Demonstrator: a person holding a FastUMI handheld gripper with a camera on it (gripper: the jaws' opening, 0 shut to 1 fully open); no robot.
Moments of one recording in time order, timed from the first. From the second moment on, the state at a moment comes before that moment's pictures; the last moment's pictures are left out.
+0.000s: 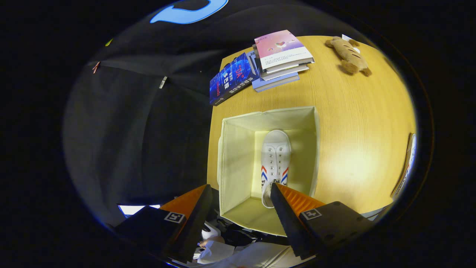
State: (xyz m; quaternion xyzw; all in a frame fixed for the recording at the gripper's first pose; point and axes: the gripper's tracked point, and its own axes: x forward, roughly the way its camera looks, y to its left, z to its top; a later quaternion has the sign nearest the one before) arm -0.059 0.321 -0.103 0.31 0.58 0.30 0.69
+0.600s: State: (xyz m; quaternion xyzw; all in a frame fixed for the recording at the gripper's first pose) arm -0.057 0.074 -0.154 0.36 0.53 0.16 0.75
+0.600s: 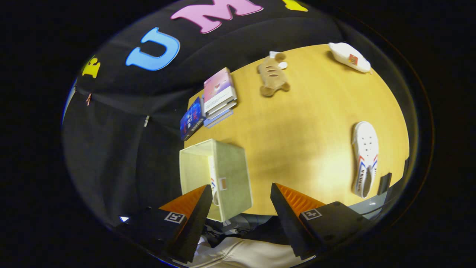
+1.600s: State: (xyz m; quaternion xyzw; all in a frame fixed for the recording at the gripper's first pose) arm -0.082 -0.145 -0.416 0.17 0.66 0.00 0.73
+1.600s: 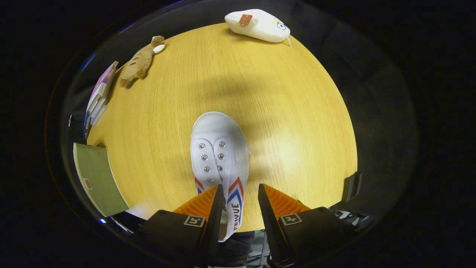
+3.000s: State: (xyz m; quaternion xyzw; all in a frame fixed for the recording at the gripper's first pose) arm -0.086 -0.128 -0.393 0.22 0.65 0.01 0.72
